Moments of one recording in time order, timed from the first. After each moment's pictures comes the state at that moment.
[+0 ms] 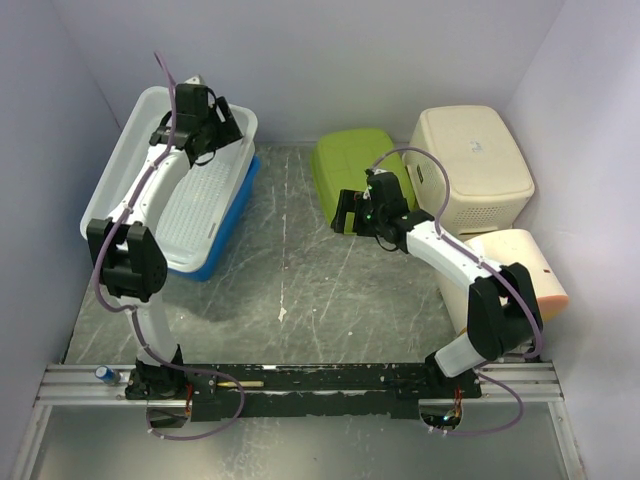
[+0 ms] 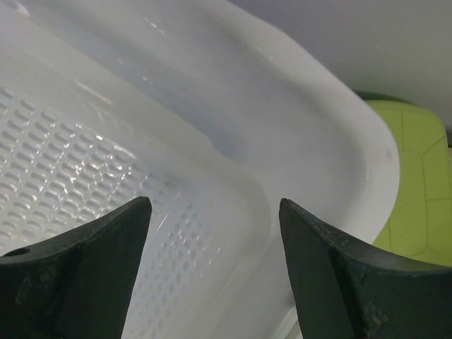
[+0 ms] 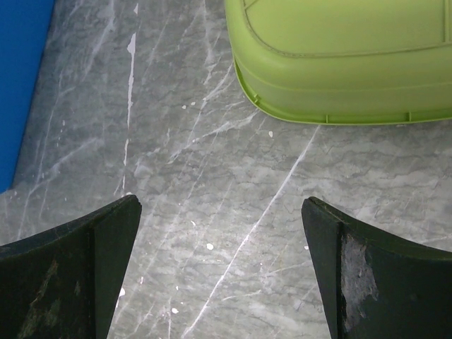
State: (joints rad) left arm -0.19 1.90 1.85 -0.50 -0.08 -0.50; right arm 0.45 1.51 1.05 -0.26 -0.04 0.45
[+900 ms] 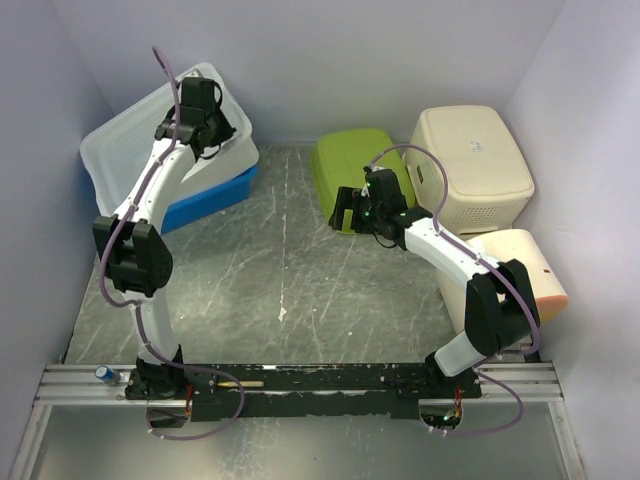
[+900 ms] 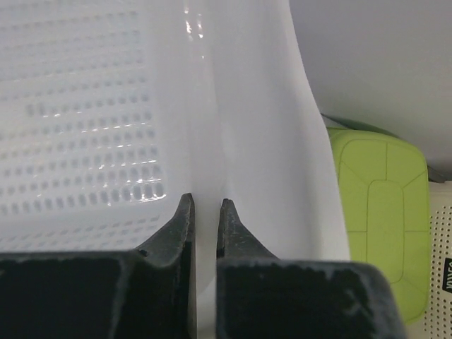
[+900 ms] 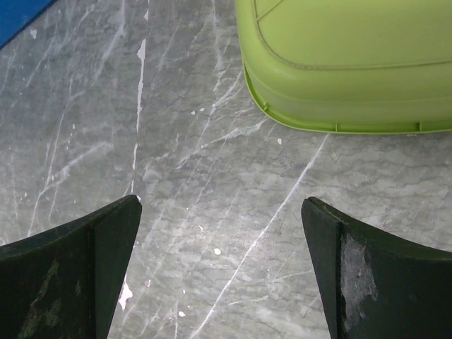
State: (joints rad) left arm -0.22 1.98 1.97 -0.55 -0.16 -0.62; right arm 0.45 1.54 1.08 -0.26 -0.06 0.46
